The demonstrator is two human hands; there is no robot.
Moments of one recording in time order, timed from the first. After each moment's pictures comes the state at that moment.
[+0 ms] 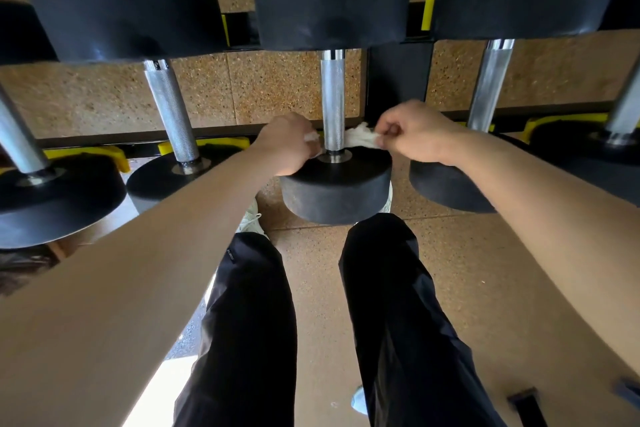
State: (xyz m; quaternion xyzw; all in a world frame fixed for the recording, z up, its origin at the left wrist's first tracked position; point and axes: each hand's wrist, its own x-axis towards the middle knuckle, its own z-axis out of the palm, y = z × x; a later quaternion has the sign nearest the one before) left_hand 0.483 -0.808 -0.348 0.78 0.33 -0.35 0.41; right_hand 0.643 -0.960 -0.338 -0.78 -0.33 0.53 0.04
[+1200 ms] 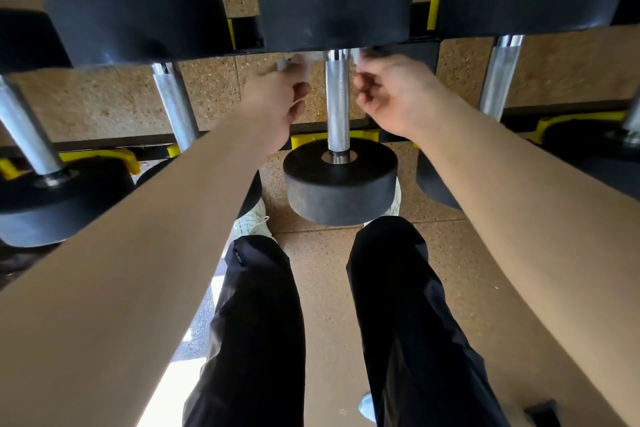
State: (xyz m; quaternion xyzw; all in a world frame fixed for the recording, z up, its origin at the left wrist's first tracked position) left_hand 0.516 -0.787 -0.327 0.35 0.64 0.00 0.68; right_hand 0.634 -0.896 -0.332 -0.62 0.25 0.53 0.52
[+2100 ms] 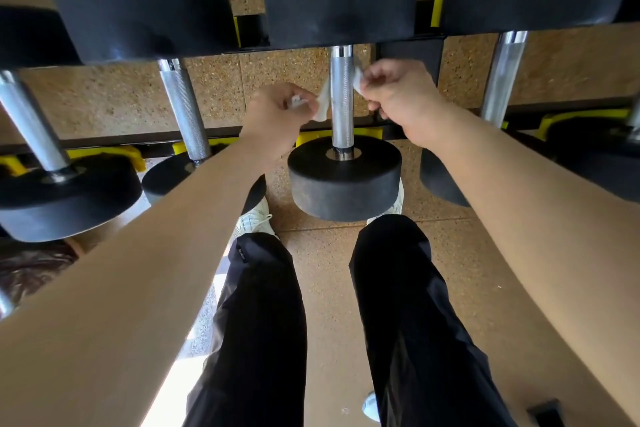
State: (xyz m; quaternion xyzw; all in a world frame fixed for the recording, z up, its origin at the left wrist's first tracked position) left_hand 0.479 -0.799 -0.331 0.67 0.50 -0.11 0.54; right_hand 0.627 -0.916 -0.337 -0.81 -0.09 0.48 0.34
